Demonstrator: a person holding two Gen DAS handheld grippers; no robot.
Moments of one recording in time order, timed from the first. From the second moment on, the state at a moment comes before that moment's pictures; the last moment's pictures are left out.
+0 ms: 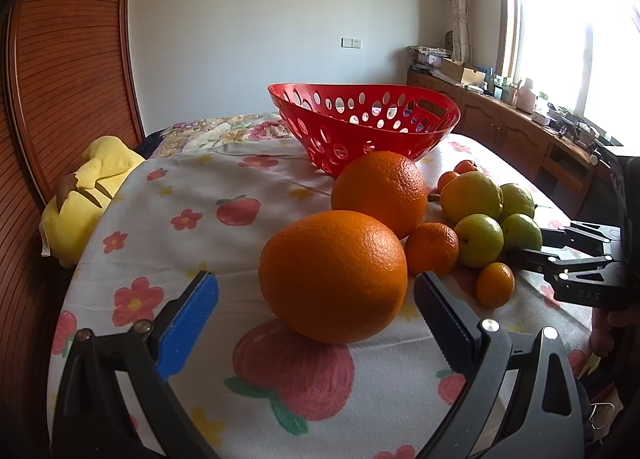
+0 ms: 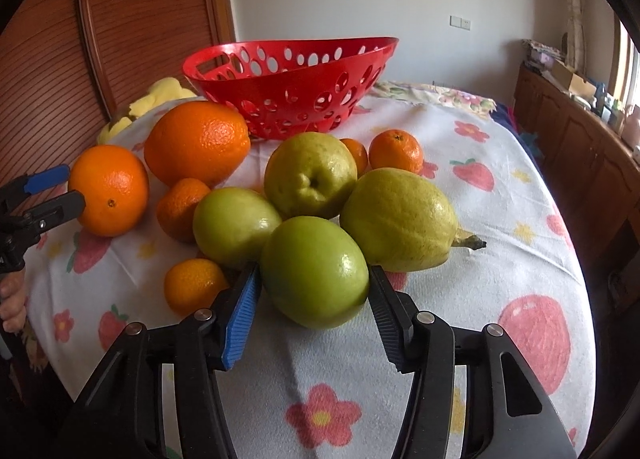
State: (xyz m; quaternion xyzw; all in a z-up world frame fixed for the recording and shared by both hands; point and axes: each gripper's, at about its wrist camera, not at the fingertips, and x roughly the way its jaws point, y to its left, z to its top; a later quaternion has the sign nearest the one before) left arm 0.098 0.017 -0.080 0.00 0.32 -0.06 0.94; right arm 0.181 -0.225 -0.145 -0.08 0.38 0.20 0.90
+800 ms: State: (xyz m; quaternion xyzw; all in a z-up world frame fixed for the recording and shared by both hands) left arm 0.131 0.011 -0.090 -0.01 0.38 -0.08 0.92; right arm 0.176 -0.225 -0.147 -0.07 0.37 0.21 0.90
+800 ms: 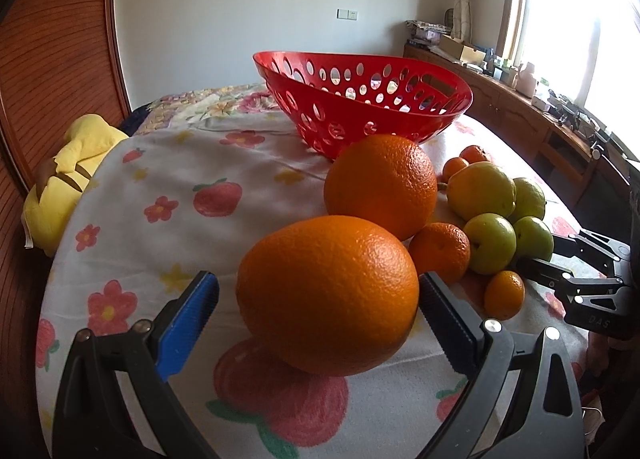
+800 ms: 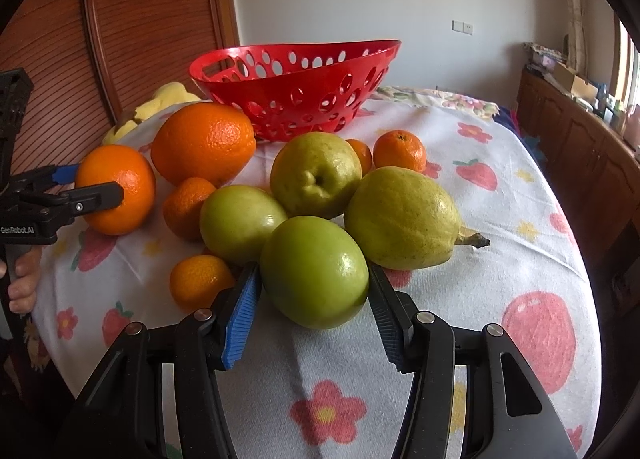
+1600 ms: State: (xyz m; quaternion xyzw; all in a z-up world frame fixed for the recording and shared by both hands) left arm 0.124 0.017 -0.093 -0.03 0.38 -0.10 0.92; right arm 0.176 -0.226 -0.148 -0.07 0.37 0.21 0.90
